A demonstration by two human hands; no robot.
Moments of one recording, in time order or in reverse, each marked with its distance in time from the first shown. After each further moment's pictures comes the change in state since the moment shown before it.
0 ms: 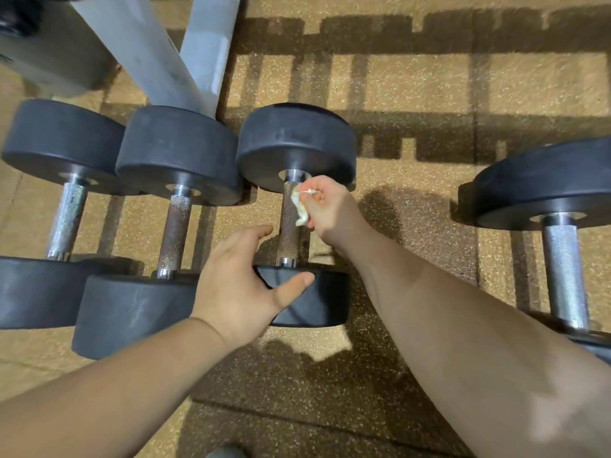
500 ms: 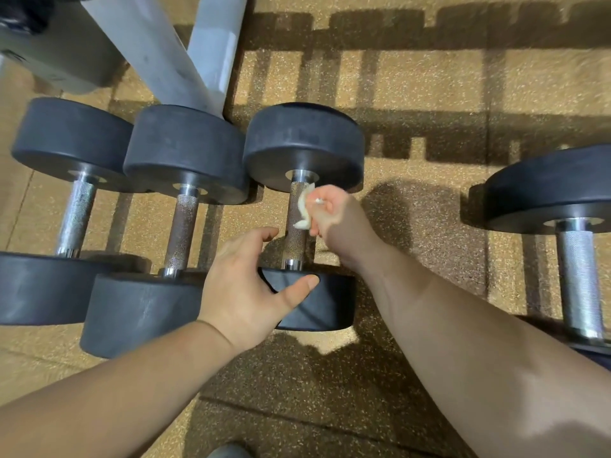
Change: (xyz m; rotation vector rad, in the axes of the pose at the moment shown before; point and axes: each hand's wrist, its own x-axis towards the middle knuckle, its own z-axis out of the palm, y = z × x) left_hand -0.002 0.000 0.001 -0.048 0.019 -0.022; right_hand -0.011 0.003 0.005 0.103 -0.042 0.079
